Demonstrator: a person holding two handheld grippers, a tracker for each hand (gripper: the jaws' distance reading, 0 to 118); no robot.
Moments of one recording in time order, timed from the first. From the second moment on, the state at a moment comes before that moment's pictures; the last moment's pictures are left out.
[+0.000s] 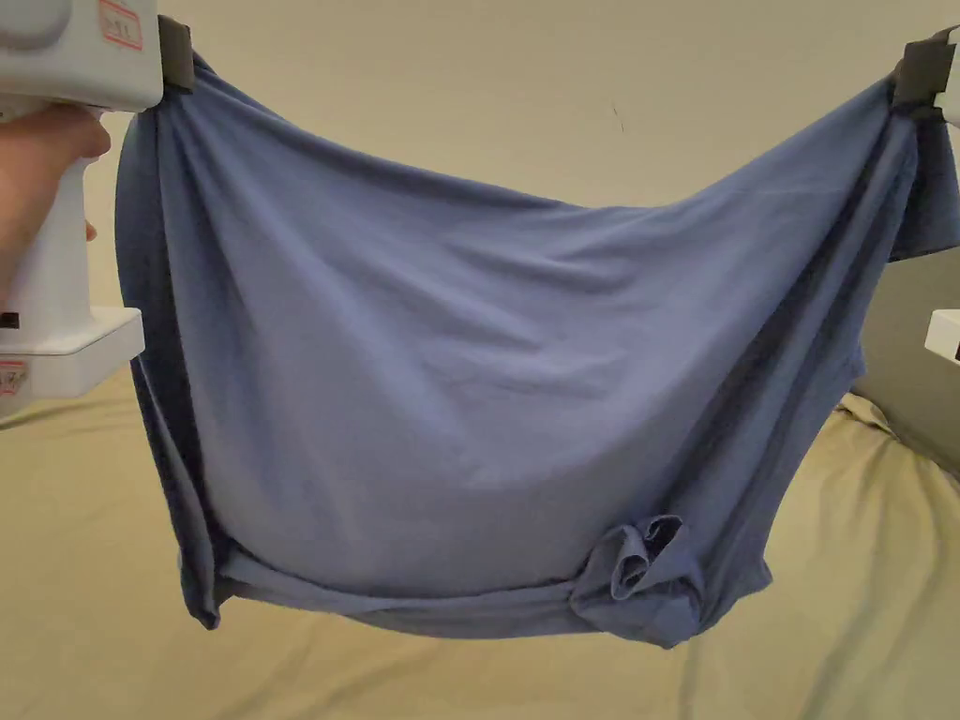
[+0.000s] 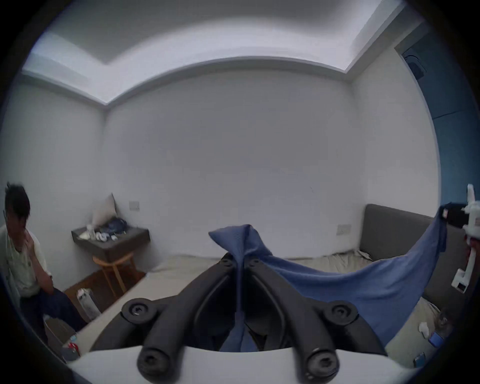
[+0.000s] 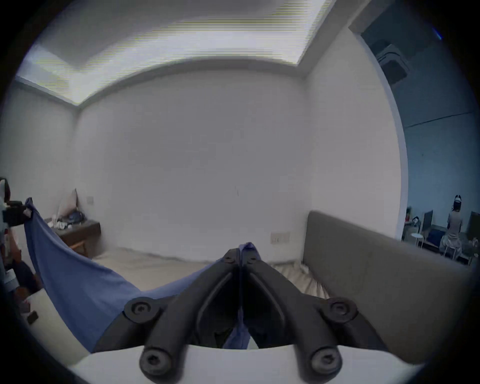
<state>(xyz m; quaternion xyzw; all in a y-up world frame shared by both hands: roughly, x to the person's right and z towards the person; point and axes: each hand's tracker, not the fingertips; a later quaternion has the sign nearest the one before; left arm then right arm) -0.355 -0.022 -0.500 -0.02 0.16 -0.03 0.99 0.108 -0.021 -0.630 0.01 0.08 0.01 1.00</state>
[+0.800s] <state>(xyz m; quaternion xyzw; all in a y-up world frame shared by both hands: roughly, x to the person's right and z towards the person) -0.420 -0.235 -0.682 -0.14 0.17 0.04 0.97 0.075 -0.205 -0.795 -0.12 0.05 0.04 0.99</state>
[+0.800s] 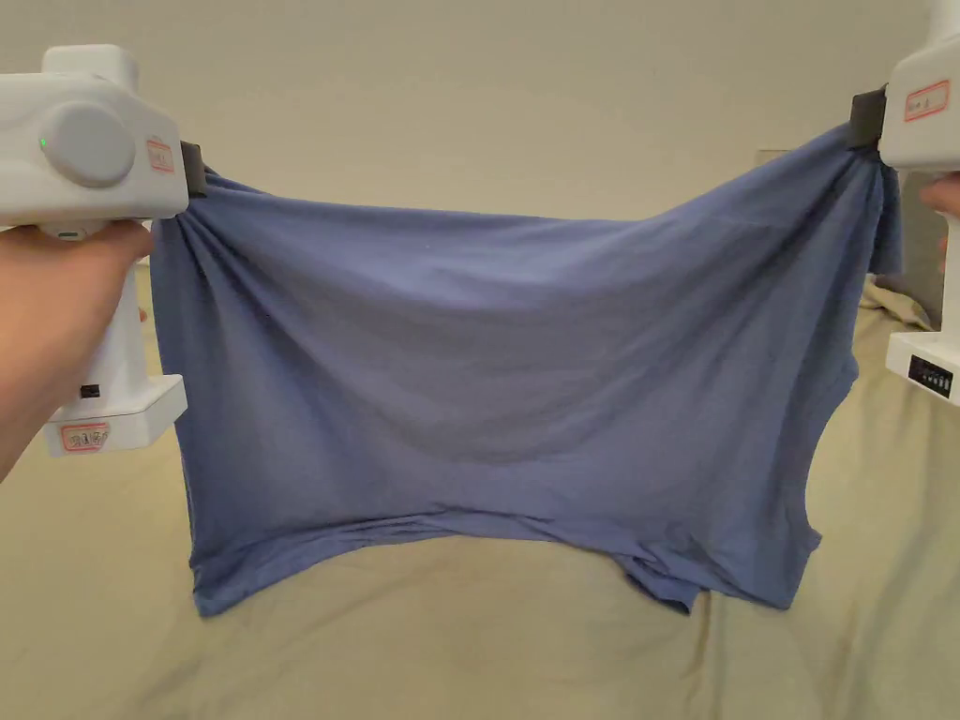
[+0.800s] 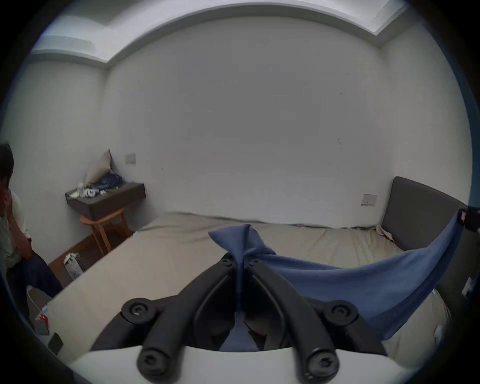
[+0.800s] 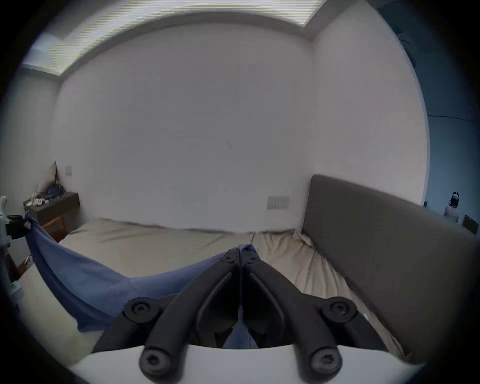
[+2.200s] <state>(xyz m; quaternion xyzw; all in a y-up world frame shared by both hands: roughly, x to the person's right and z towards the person) -0.328 -0.489 -0.204 -0.39 0.13 0.01 0.91 0.209 -0.475 -0.303 -0.35 0.11 0.03 0.93</state>
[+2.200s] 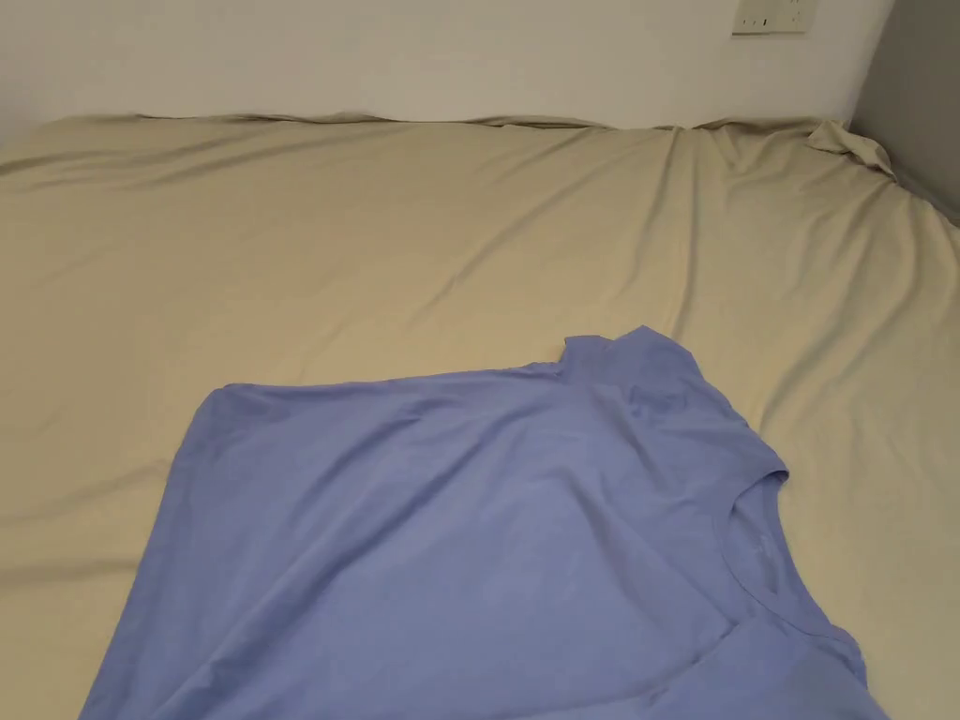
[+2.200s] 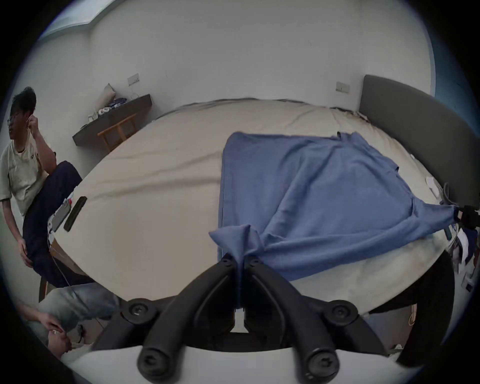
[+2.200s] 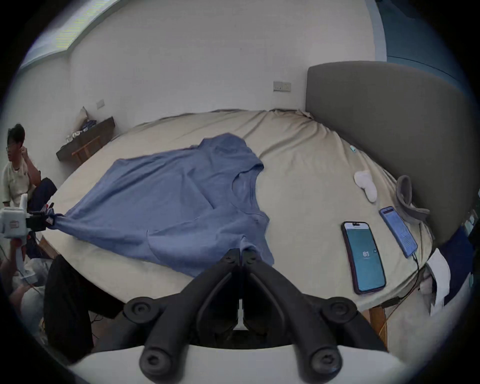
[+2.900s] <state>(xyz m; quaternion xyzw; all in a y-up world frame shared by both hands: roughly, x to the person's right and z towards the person) -0.297 -0.394 -0.208 -0.31 0.16 -0.02 0.94 0.148 -0.427 -0.312 -0.30 0.13 0.06 0.94</state>
